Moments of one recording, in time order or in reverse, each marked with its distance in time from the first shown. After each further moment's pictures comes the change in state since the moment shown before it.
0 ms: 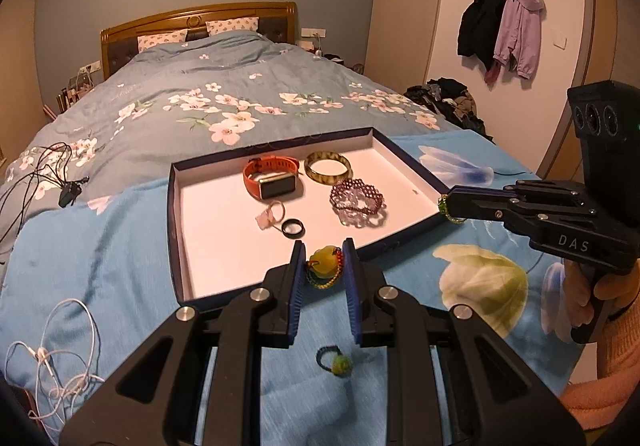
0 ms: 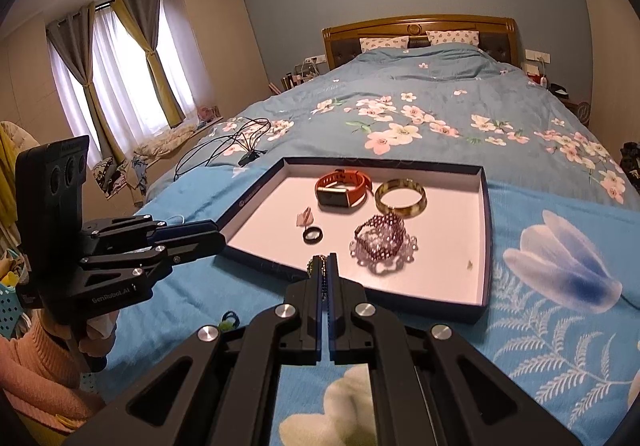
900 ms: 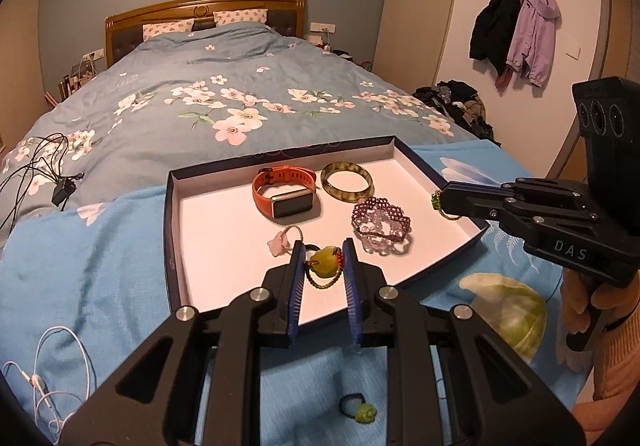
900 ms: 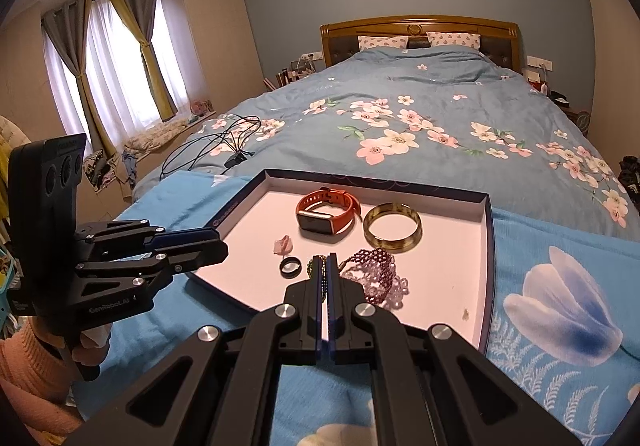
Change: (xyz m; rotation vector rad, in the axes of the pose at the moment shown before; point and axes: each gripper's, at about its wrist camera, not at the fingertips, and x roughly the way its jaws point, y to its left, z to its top) left arm 0.042 0.023 0.025 -0.048 0.025 -0.002; right arm 0.036 -0.012 0.031 -0.028 0.019 -0.033
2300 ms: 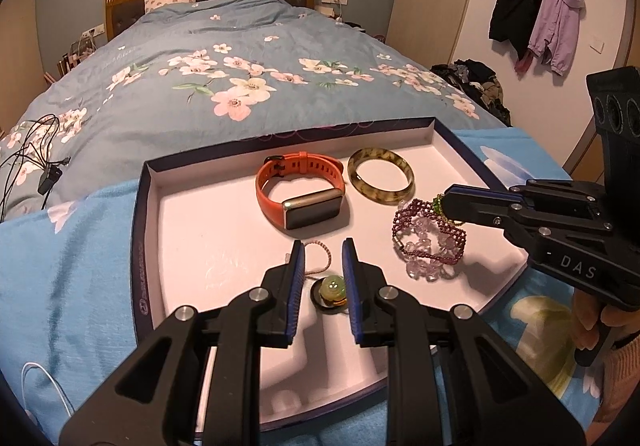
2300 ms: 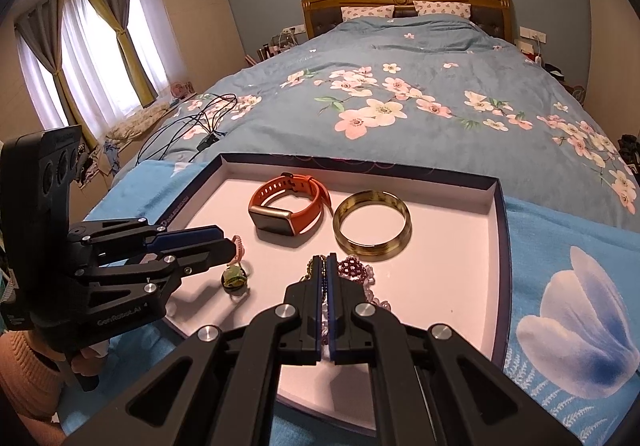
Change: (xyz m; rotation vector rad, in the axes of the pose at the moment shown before) left arm 0.082 0.017 0.022 -0.030 0.110 0.025; right arm 0.061 -0.029 0.012 0.047 0.109 -0.032
